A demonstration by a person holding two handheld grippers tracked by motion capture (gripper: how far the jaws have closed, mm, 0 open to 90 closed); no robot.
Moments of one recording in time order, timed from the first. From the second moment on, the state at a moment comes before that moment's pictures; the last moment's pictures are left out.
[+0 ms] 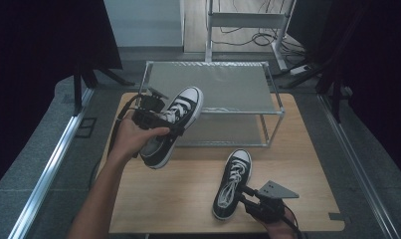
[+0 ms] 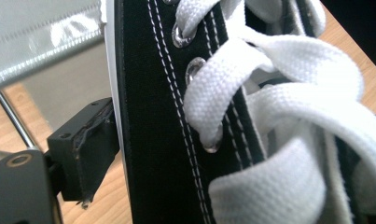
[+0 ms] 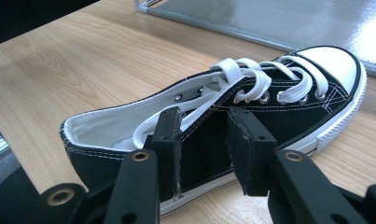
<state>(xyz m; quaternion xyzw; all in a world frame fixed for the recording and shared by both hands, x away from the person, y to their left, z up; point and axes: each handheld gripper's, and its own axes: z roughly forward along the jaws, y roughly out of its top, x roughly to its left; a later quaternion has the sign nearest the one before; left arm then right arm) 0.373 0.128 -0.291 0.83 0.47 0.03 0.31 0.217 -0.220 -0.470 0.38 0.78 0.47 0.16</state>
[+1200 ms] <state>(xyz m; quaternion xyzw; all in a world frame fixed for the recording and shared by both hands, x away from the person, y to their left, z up) 0.467 0.090 -0.270 0.81 0.52 0.04 0.26 0.219 -0.228 -0.472 0.39 0.78 0.47 0.15</state>
